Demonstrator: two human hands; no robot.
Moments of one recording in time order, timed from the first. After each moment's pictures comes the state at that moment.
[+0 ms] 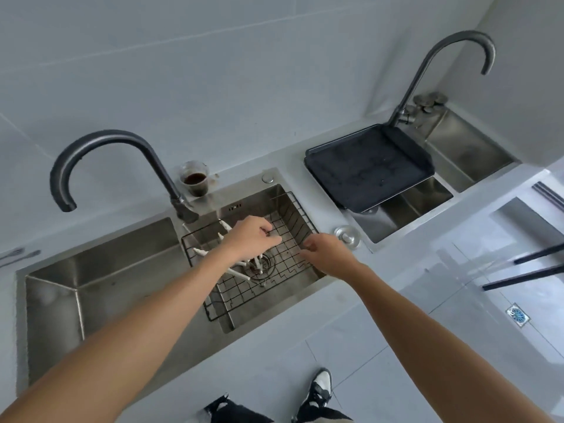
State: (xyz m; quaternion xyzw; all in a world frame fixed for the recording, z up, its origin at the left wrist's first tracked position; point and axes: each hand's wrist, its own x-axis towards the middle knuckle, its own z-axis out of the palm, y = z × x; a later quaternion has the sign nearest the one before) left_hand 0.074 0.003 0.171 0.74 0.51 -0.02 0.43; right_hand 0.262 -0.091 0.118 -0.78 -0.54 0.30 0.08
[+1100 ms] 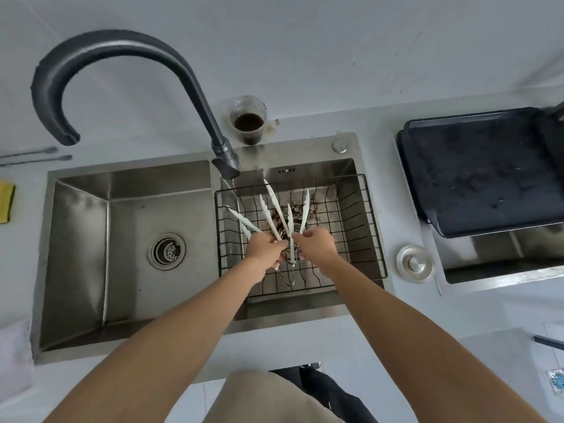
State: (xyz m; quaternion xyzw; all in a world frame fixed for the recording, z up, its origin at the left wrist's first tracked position) left_hand 0.062 0.026 -0.014 0.32 0.74 0.11 0.58; right_hand 0.201 0.025 -0.029 -0.76 -0.36 0.53 0.10
